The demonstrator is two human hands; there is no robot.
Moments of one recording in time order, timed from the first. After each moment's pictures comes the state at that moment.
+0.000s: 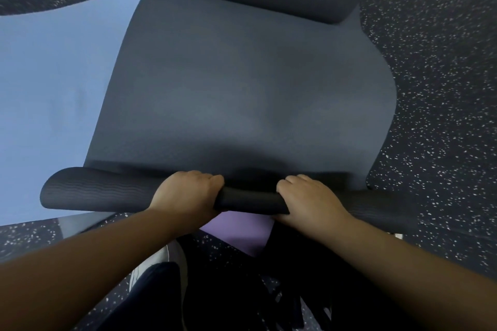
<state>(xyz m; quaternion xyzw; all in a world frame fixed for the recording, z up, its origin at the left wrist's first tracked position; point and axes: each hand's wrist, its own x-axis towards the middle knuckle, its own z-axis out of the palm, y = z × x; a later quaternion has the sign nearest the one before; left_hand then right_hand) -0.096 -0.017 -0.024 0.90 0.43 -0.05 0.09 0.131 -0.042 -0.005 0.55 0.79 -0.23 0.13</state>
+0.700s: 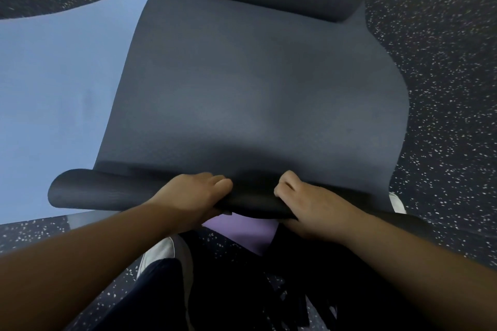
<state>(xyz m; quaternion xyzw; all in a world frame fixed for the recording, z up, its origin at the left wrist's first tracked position) -0.117 -0.016 -0.033 0.94 0.31 0.04 0.11 0.138 -0.046 0.003 0.48 0.80 -0.33 0.15</state>
